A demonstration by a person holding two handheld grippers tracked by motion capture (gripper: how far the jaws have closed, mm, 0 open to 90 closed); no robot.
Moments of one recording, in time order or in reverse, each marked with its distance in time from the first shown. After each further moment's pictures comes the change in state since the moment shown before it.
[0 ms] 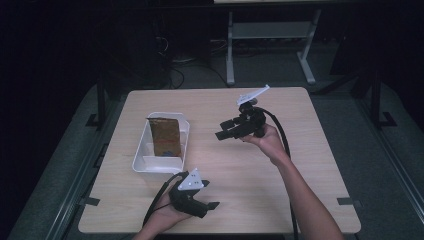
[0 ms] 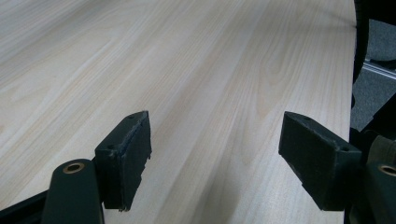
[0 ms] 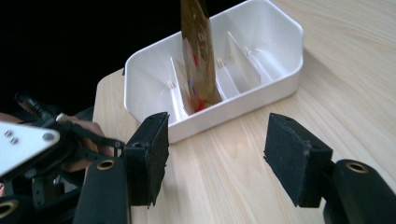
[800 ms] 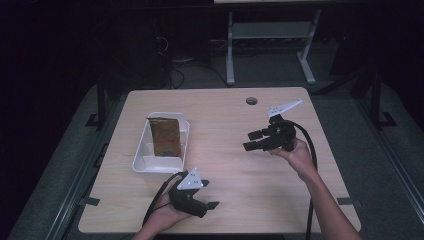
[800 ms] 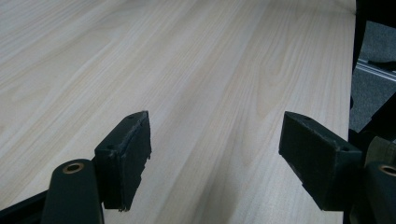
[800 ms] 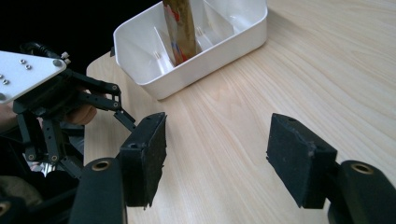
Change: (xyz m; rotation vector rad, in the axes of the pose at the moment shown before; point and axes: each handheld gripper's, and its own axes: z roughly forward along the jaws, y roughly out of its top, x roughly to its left) left arm 0.001 0.000 0.000 -0.007 -0.007 -0.006; right arm 0.003 -0.062 -0.056 -0.012 -0.076 0.072
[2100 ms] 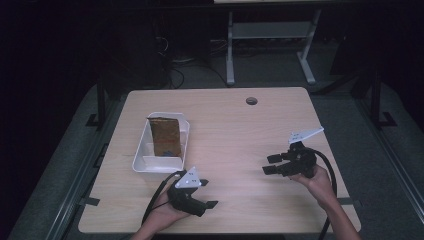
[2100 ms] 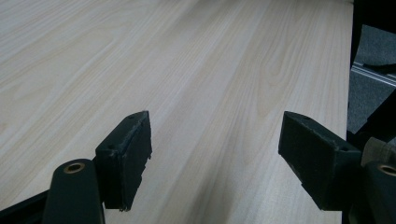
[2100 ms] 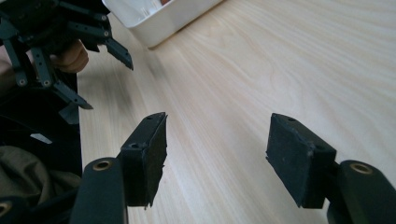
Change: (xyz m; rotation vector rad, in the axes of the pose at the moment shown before) left arm 0.004 -0.001 -0.003 -0.005 -0.011 -0.010; right arm 0.007 -0.085 -0.024 0.016 -0.046 0.080
